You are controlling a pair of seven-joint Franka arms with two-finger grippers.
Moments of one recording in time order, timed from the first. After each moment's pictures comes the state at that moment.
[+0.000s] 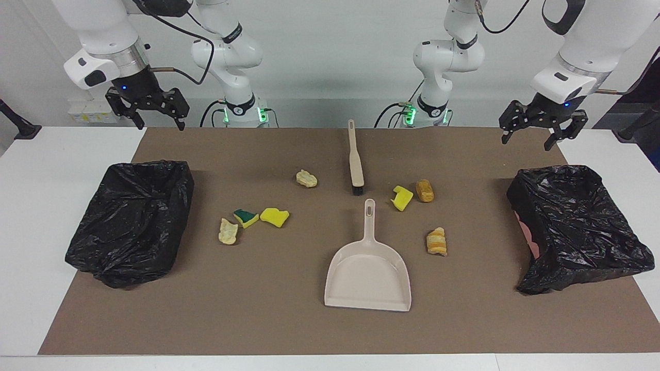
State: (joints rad) left arm -0.11 0.05 0.04 -1.45 0.00 1.53 0.21; right arm 0.04 -0.03 -0.07 -1.55 -0.02 1.49 0.00
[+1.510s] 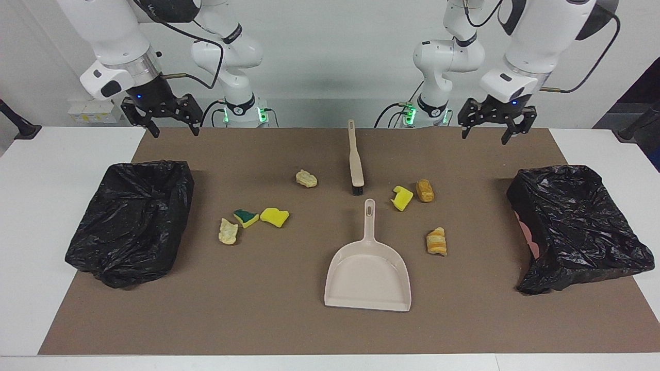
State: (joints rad) left arm -0.13 -0.09 -0.15 -1.71 0.00 1.60 -0.02; right arm 0.04 0.01 -0.04 -1.56 0.06 1.54 0.00
